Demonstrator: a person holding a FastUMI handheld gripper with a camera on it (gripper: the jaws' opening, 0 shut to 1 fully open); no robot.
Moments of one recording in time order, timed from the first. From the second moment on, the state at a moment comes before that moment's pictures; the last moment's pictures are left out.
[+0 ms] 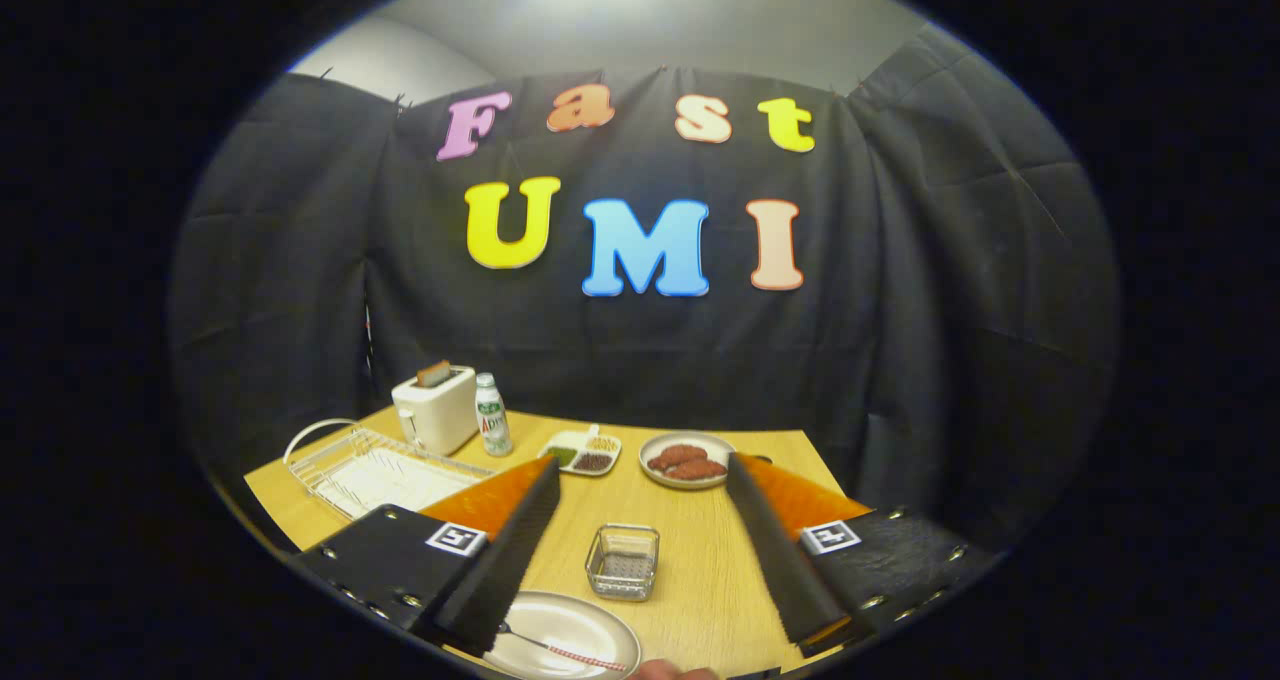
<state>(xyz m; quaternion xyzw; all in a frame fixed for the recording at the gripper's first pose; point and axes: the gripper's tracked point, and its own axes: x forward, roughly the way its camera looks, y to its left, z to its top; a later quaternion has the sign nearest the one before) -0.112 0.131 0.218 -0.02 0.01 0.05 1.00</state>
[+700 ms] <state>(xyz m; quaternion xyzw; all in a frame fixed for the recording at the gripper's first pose) -0.071 0.041 0.185 -0.02 -0.07 0.00 1.00</state>
